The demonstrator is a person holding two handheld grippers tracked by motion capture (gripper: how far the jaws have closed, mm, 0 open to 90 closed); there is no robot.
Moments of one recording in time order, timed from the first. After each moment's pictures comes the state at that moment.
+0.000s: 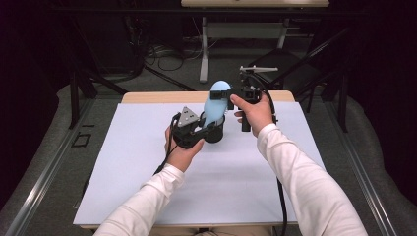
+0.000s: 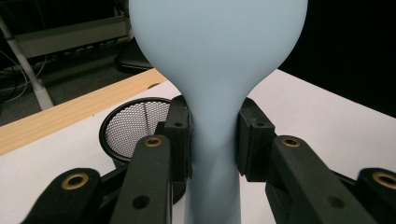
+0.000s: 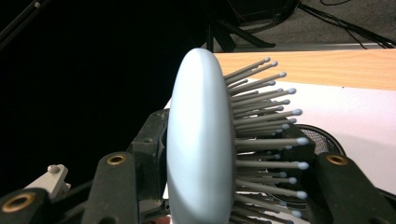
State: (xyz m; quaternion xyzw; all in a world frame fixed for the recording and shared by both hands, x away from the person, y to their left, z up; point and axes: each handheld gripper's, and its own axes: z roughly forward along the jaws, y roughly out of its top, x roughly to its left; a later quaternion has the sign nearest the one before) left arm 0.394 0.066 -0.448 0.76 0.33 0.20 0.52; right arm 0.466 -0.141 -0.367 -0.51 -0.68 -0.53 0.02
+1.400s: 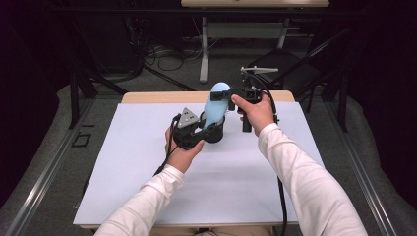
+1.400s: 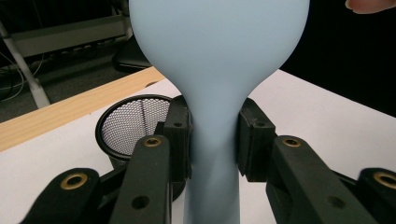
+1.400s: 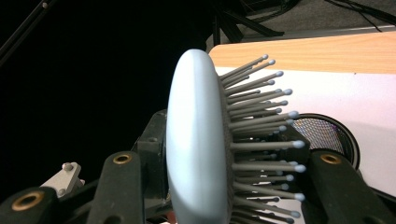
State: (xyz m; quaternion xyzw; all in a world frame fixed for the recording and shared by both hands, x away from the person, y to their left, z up) left arm 0.393 0.065 -0.452 0.76 0.33 0.19 0.52; right arm 0.468 -0.144 -0.370 -0.51 -0.67 -0.53 0.05
